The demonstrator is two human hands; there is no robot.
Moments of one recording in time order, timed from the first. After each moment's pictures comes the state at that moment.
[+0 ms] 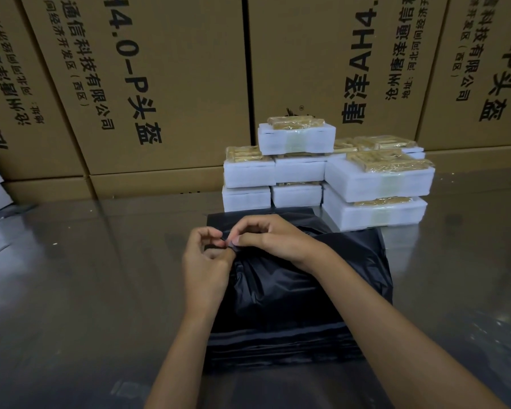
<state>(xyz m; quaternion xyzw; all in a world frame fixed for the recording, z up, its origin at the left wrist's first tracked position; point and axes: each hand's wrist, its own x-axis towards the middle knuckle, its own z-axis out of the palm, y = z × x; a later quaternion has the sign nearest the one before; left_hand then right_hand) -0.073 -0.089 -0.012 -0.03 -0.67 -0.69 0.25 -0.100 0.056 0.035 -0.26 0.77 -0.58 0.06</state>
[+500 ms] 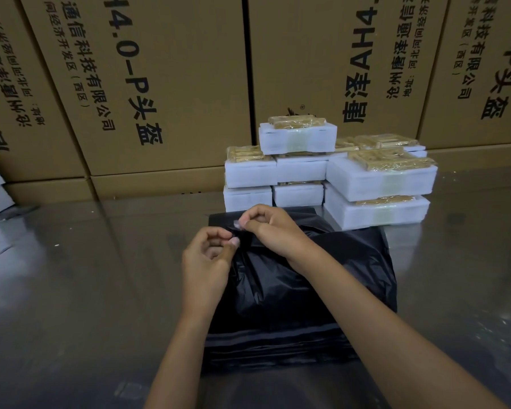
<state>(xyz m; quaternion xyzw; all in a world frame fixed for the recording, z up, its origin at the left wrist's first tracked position) -0.071 -0.093 -0.006 -0.06 -0.68 -0.69 0.25 -0.105 0.040 0.036 -0.10 0.77 -0.62 -0.03</state>
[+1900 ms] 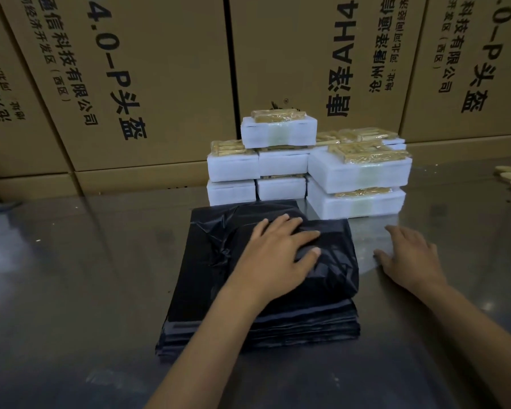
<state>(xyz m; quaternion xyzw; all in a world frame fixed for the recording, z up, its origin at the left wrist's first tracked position) -0.053 0.007 0.015 -0.33 -0.92 -0.16 0.14 -0.062 0.286 -0.050 0.15 0.97 -0.10 -0.16</state>
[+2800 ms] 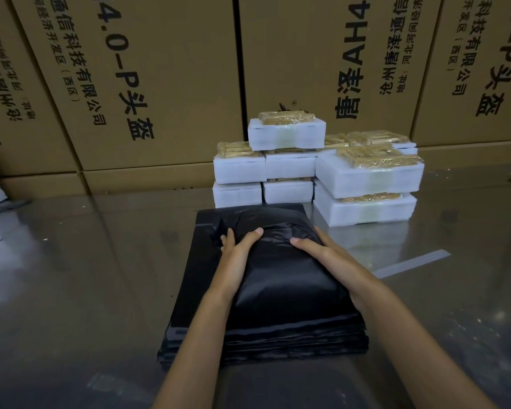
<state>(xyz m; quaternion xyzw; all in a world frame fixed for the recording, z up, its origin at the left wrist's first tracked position) -0.101 -0.036 -0.023 0.04 -0.71 -0.70 -0.06 -0.067 0.157 -0.017 0.04 0.74 -0.67 0.05</state>
